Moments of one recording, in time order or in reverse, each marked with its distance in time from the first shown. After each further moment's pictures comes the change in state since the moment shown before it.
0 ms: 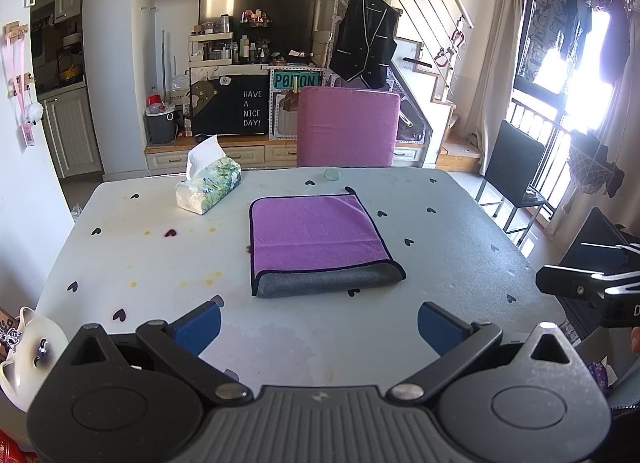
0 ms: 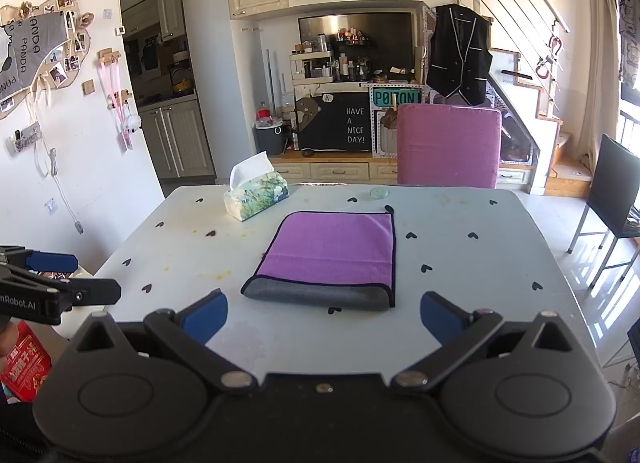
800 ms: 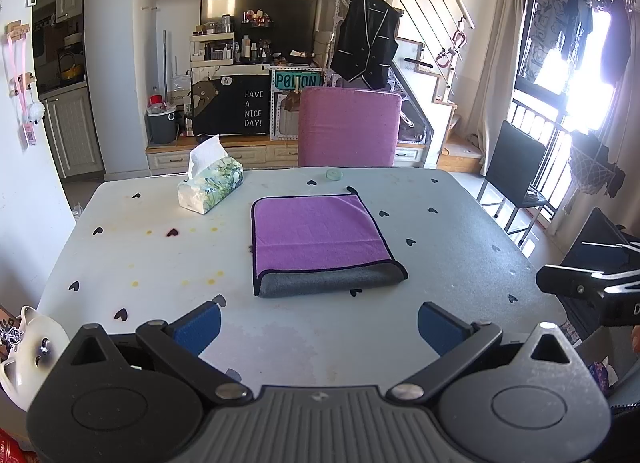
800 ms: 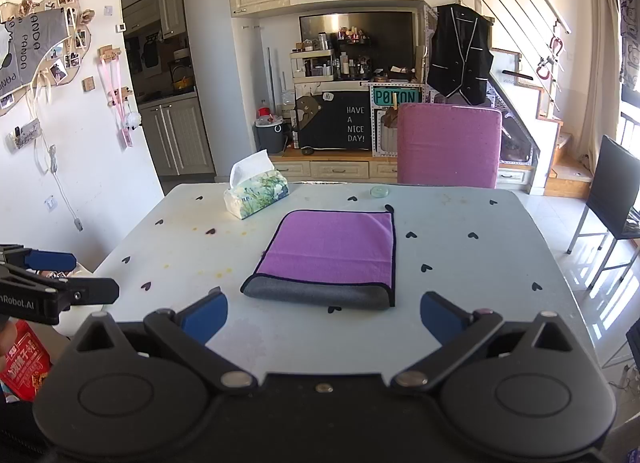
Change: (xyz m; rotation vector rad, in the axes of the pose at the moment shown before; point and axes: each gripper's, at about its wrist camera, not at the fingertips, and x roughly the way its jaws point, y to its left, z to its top) left arm 0.001 0.002 -0.002 -0.002 -0.002 0.001; right arm 0.003 0.003 0.001 -0.002 0.004 -0.001
